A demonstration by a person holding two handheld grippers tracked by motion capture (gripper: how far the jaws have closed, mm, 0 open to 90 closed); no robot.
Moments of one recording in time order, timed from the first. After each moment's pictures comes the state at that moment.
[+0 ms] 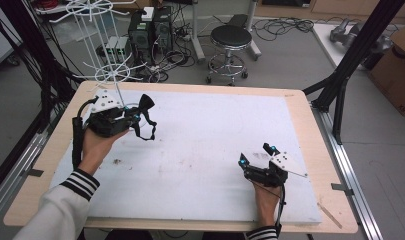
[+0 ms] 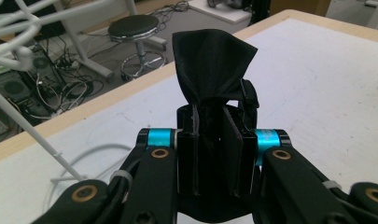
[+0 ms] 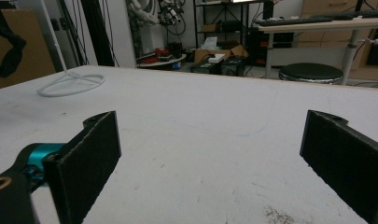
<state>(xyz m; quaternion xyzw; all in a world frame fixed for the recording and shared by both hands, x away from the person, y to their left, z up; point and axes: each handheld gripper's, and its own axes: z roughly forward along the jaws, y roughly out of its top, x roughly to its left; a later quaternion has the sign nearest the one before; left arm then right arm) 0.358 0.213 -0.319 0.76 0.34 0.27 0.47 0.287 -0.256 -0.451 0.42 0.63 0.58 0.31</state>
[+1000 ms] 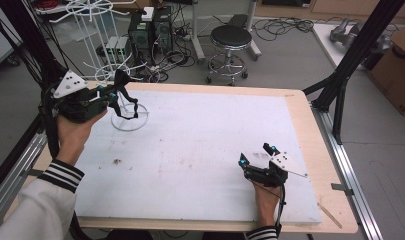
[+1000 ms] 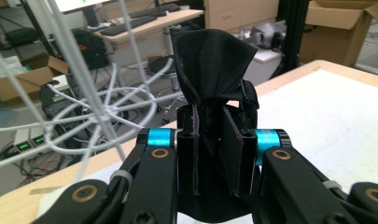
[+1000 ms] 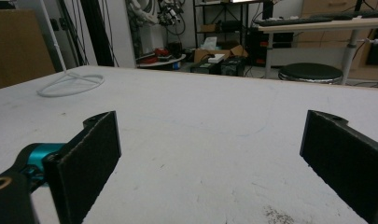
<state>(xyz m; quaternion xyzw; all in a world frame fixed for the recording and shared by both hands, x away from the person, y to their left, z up) 0.353 0.252 -0.267 0.70 0.36 0.34 0.51 0.287 -0.256 -0.451 0.42 0.63 0.58 0.31</state>
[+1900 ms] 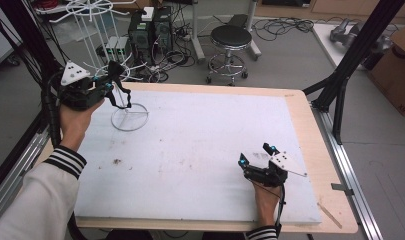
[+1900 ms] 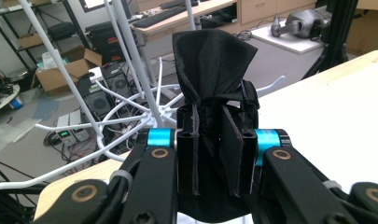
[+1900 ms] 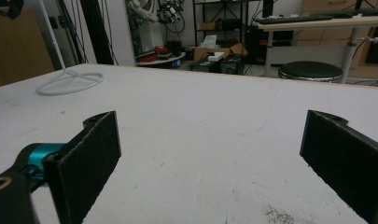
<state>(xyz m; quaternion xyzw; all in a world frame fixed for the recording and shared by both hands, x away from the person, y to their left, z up) 0.388 0.262 -0.271 0.70 0.39 0.38 0.46 0.288 -0.255 -0.451 0.42 0.63 0.58 0.31</state>
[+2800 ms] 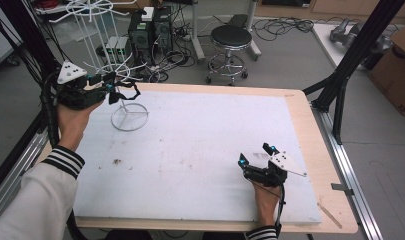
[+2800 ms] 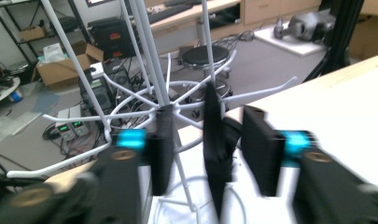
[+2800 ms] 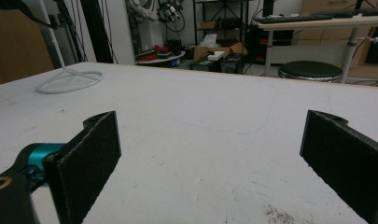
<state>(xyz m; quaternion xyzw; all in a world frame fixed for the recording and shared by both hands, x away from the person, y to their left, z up) 0.388 0.269 -0.271 0.69 0.40 0.37 0.48 0.288 -0.254 -0.451 0.42 0.63 0.57 0.31</state>
